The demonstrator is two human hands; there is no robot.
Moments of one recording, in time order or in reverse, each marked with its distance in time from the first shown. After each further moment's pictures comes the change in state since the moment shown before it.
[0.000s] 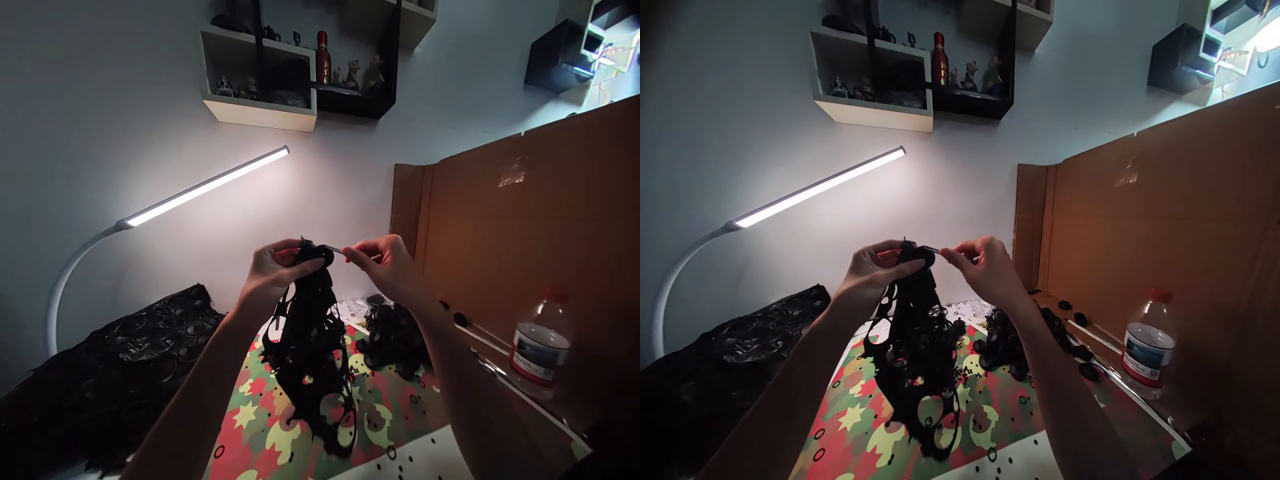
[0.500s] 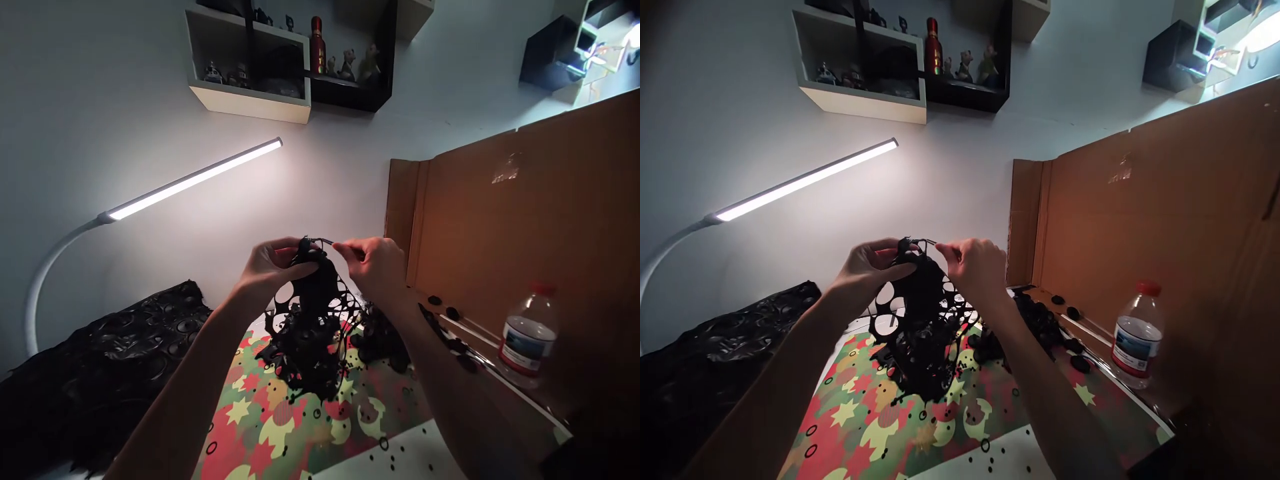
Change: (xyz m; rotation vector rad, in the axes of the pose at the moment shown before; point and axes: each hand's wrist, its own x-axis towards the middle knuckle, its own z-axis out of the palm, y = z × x) left_hand 0.003 -0.003 -0.003 -0.054 -0.155 -0.008; right_hand 0.001 0.006 0.025 -0.630 0.220 -0.032
